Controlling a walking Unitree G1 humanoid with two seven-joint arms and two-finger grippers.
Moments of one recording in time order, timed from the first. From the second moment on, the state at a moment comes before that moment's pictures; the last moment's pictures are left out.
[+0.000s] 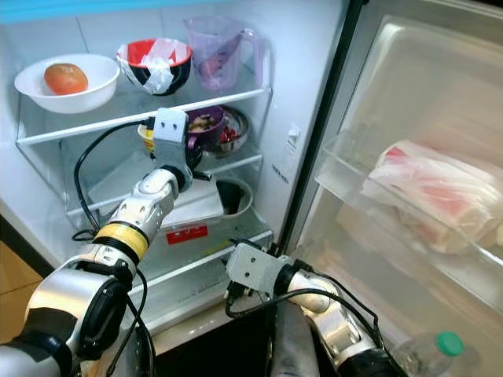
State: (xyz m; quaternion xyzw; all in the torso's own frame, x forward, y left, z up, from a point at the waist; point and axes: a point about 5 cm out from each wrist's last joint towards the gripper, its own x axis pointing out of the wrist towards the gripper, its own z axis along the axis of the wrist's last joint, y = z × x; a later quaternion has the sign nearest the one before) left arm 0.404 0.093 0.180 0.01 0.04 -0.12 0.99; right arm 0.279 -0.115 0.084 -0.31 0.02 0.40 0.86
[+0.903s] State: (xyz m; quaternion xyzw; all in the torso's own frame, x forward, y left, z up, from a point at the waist) left arm 0.419 0.086 0.218 0.04 0.01 -0.11 0.99; right arm 0.258 -0.101 0.173 -0.30 -0.08 0.37 0.87
